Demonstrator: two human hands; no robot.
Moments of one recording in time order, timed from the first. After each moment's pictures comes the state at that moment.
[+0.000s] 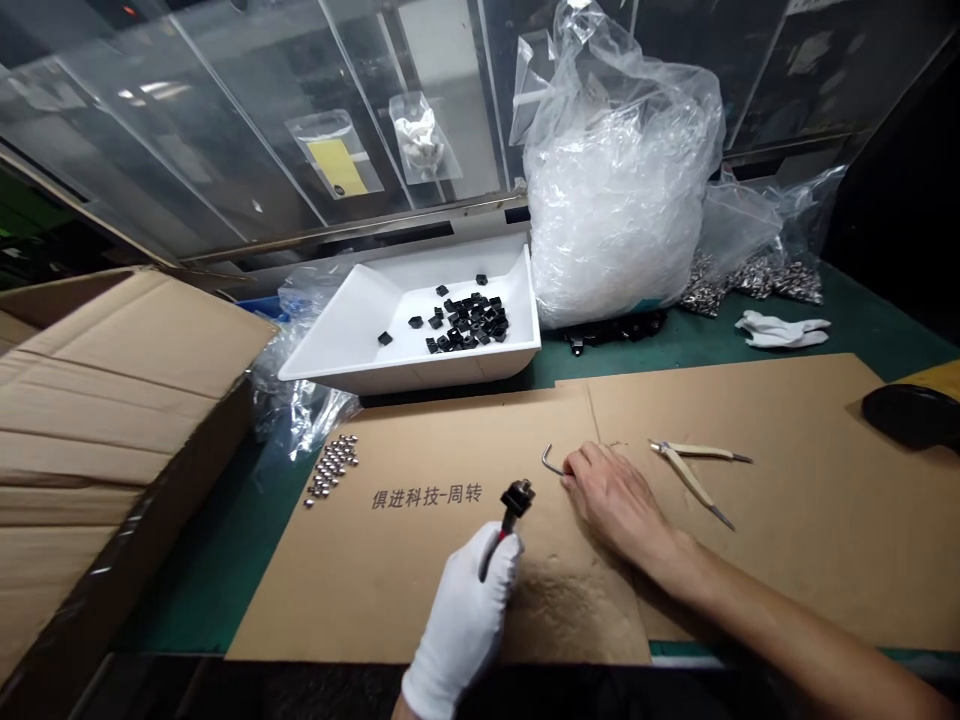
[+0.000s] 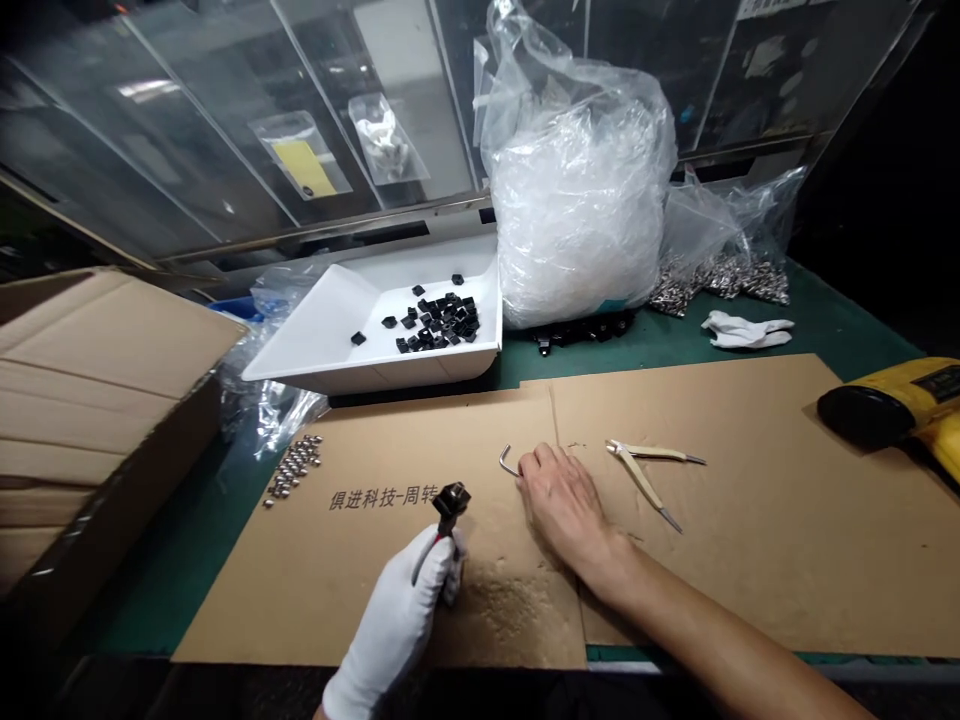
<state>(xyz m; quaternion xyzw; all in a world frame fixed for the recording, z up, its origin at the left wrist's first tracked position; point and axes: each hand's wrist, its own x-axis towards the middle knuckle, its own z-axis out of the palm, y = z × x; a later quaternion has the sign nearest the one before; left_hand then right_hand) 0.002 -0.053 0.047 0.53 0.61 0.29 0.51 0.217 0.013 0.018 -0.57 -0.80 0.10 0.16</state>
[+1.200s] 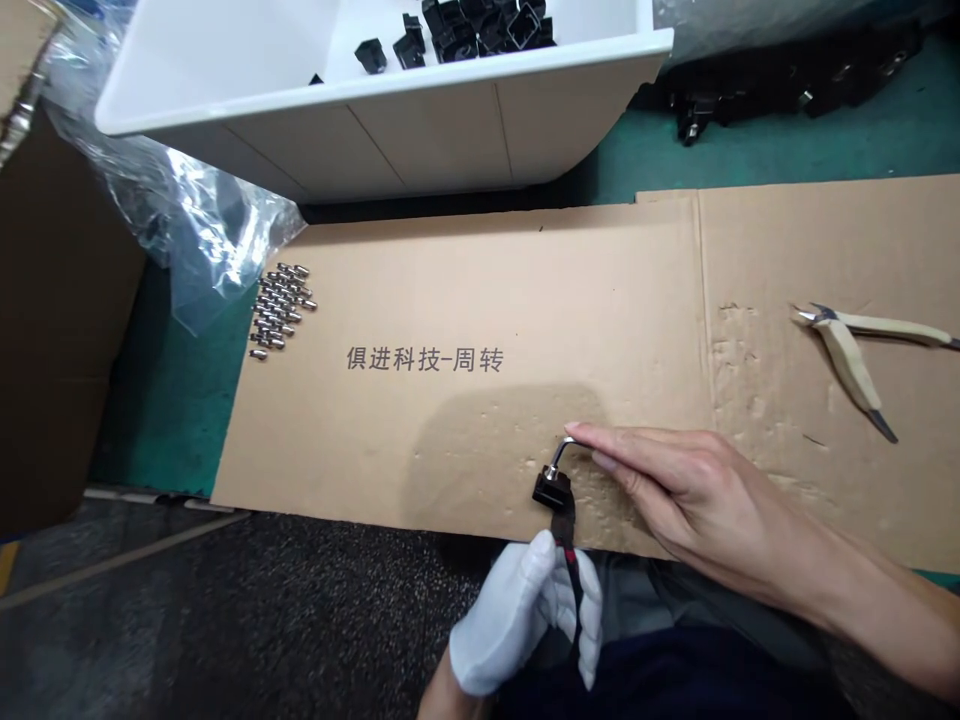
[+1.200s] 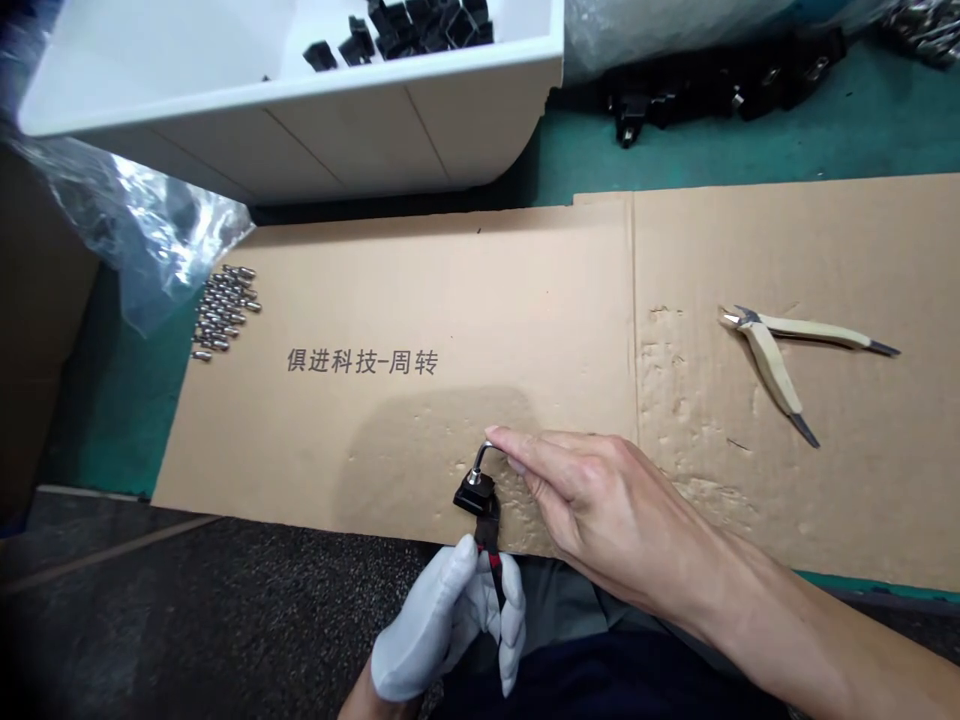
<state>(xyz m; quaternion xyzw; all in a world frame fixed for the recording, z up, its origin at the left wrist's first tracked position) 0.011 -0.173 -0.038 0.05 0.37 0.30 0.88 0.211 -0.042 0.018 -0.42 -0.78 0.42 0.20</state>
